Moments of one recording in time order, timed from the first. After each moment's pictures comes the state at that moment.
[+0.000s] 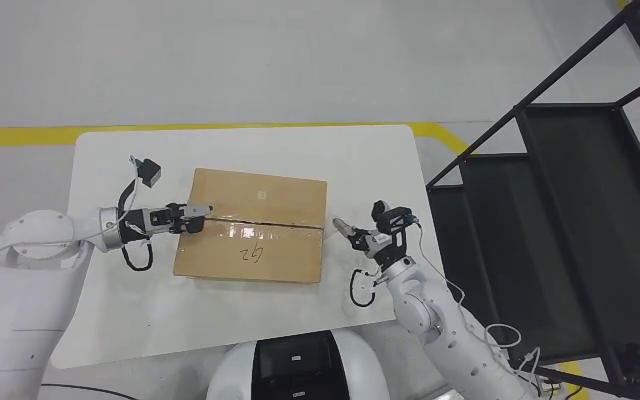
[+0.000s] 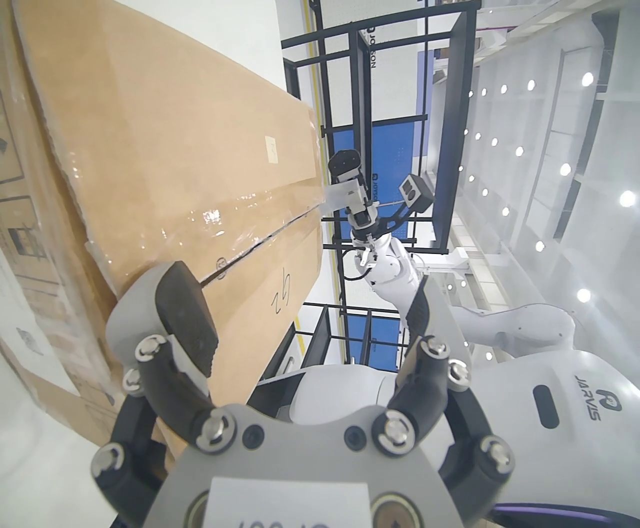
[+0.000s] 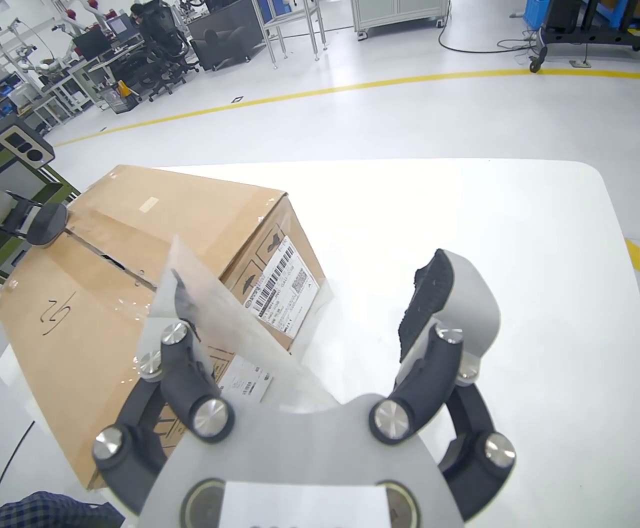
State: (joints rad) left arm 1.08 -0.91 -1.33 -1.40 -0.27 -0.21 -1.27; right arm -1.59 -1.17 1.18 -1.71 -1.00 -0.05 -0.15
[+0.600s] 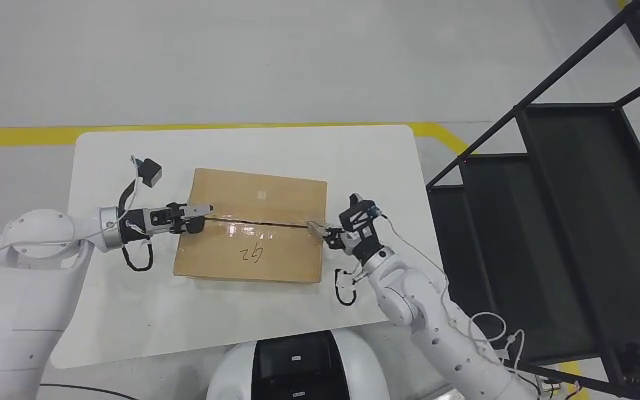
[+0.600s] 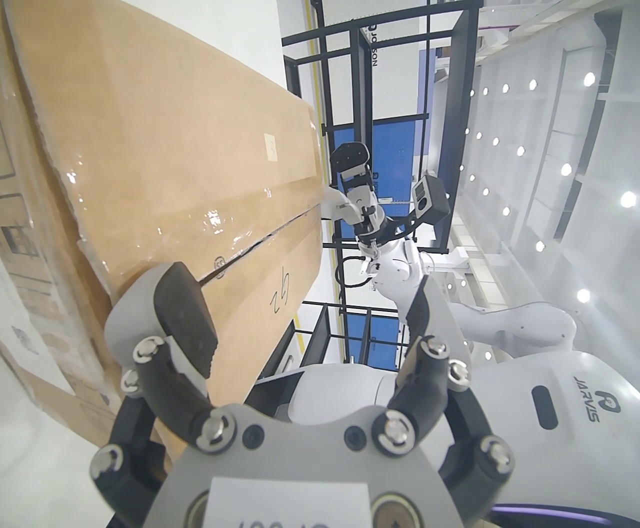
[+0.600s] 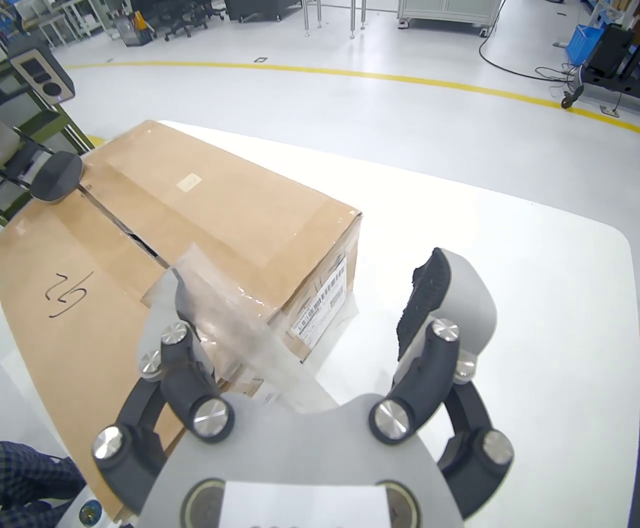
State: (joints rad) left arm 1.08 -0.91 -1.33 -1.40 -0.28 -0.20 -1.28; right arm -1.48 -1.19 1.07 -1.75 -1.21 0.01 0.05
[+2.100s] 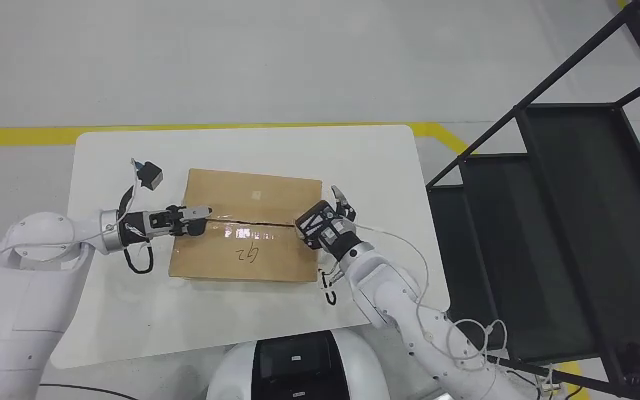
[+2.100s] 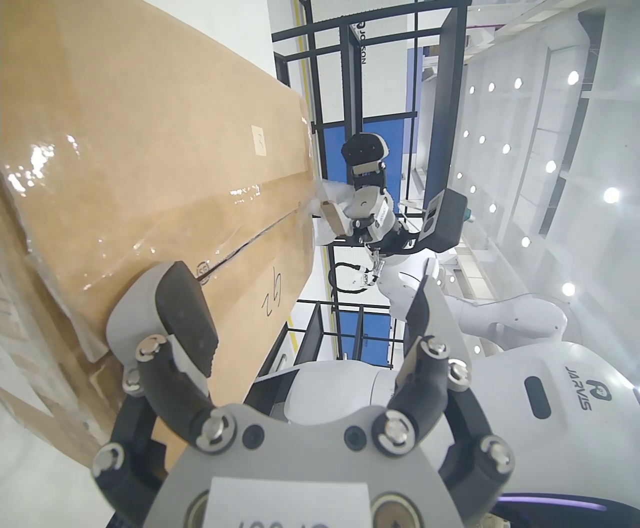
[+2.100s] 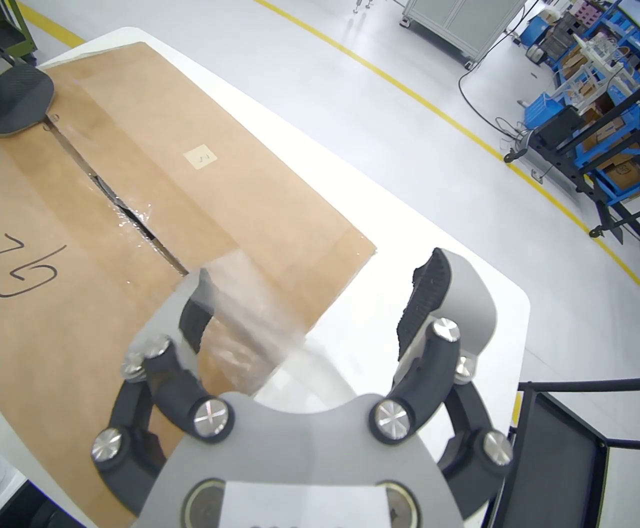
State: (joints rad) left arm 1.08 -0.90 -1.31 -1.37 -0.33 -0.23 -1.28; right arm -1.43 -1.24 0.98 -1.87 -1.61 0.09 0.33
